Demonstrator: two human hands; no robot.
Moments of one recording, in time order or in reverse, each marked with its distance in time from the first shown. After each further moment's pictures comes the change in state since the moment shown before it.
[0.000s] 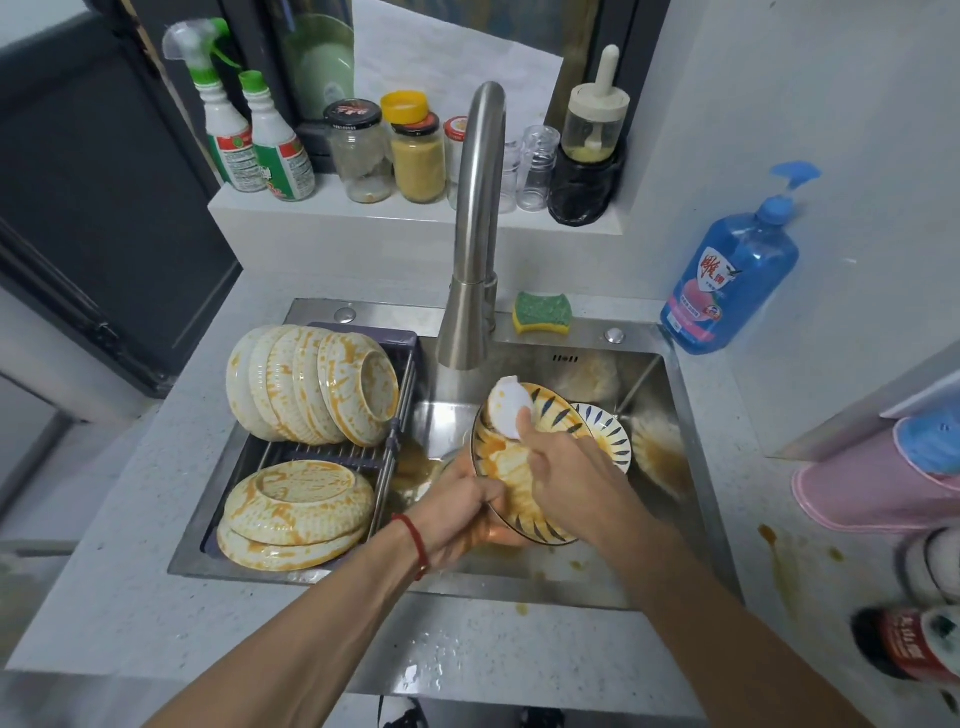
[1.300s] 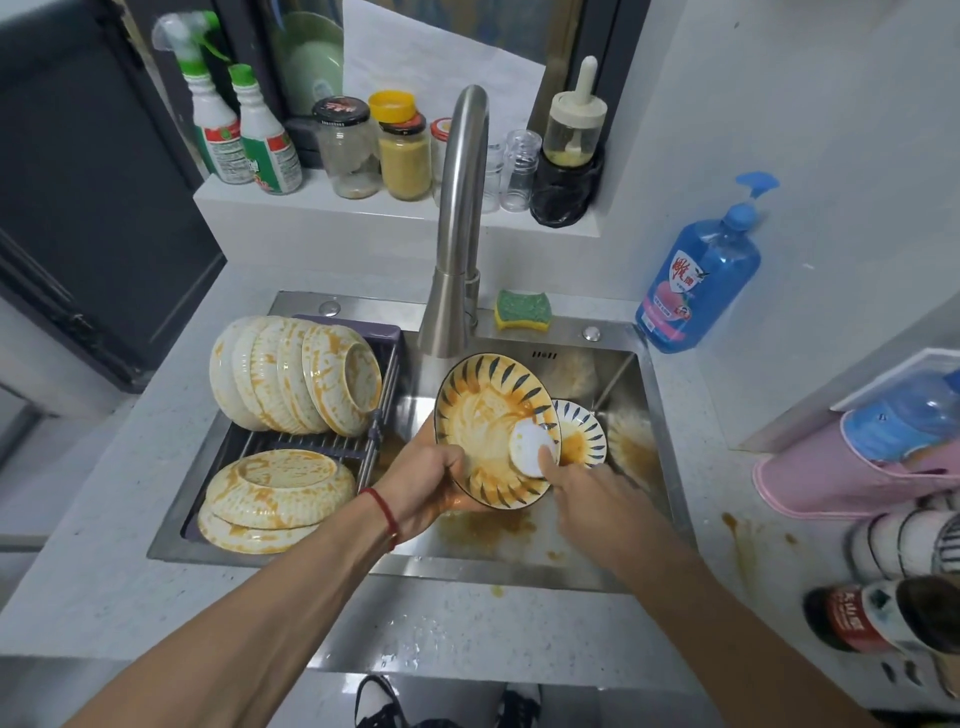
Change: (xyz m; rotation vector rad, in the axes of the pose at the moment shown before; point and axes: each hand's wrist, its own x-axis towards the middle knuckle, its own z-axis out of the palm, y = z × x) left_hand -0.013 0.018 0.000 -0.031 0.097 0.091; right_hand -0.045 0.035 -0.007 -0.273 -0.139 0.051
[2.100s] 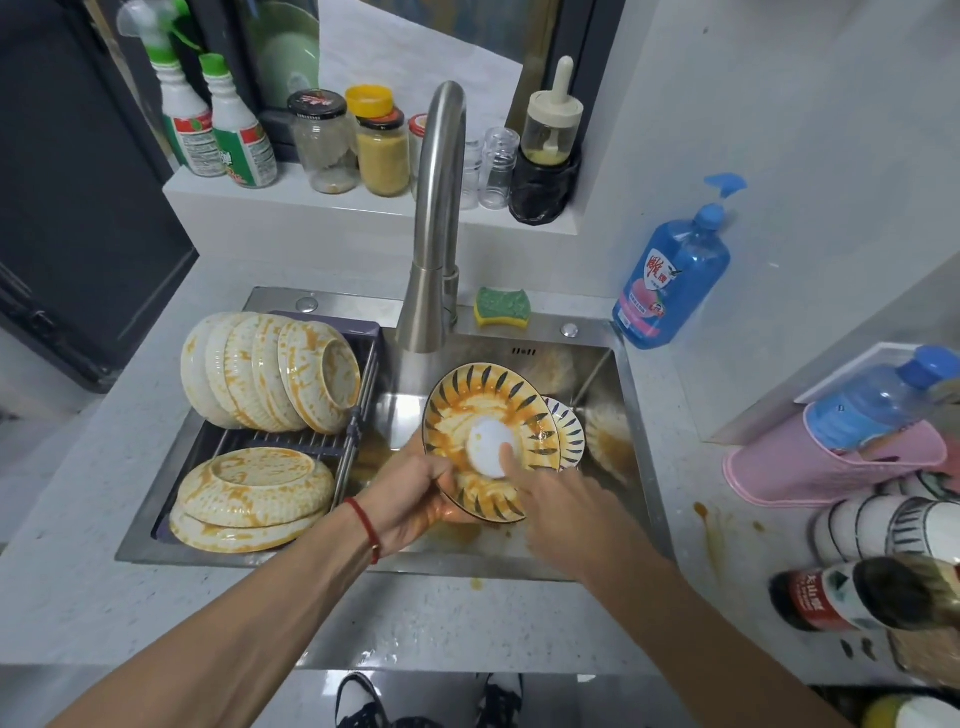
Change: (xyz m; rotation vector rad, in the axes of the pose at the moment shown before) left_hand -0.008 -0.013 0.010 -0.068 -0.106 -0.069; right_hand -0.020 -0.015 -0.004 0.030 0.056 -0.043
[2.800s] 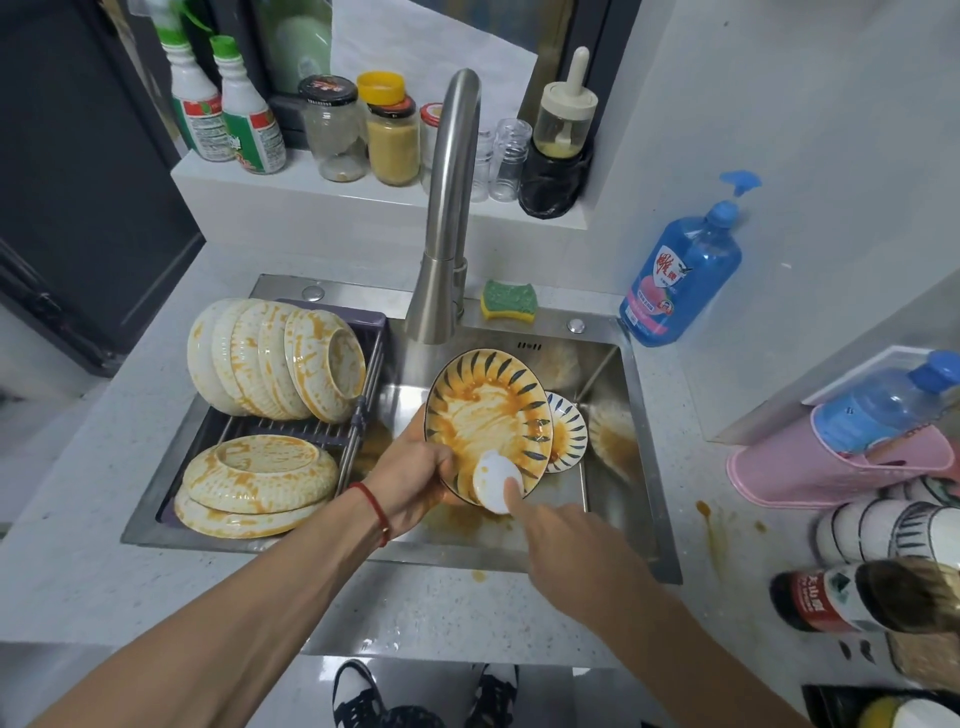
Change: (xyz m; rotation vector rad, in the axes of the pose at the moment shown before) left_hand 0.007 0.002 -0.006 0.051 0.111 0.035; right_hand -0.020 0.000 0.029 -0.042 -0.105 -0.032
